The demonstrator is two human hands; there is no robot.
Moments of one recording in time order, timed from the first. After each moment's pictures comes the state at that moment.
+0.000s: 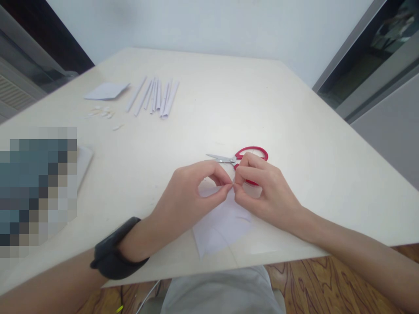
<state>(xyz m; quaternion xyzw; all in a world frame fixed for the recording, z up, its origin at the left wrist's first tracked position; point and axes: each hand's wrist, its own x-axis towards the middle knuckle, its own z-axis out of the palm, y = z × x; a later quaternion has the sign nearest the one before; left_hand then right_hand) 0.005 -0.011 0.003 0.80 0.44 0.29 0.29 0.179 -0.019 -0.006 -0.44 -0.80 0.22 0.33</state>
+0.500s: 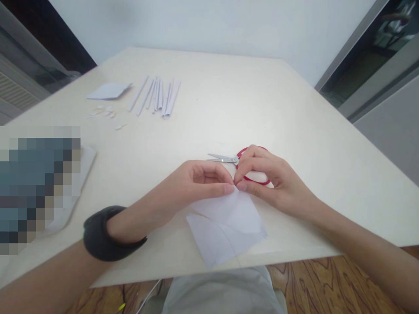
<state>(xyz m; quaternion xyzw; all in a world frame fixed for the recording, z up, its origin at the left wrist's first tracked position) -0.005 0.002 0.012 0.64 0.40 0.23 0.62 0.194 -0.005 0.004 -0.34 -0.81 0.33 0.34</state>
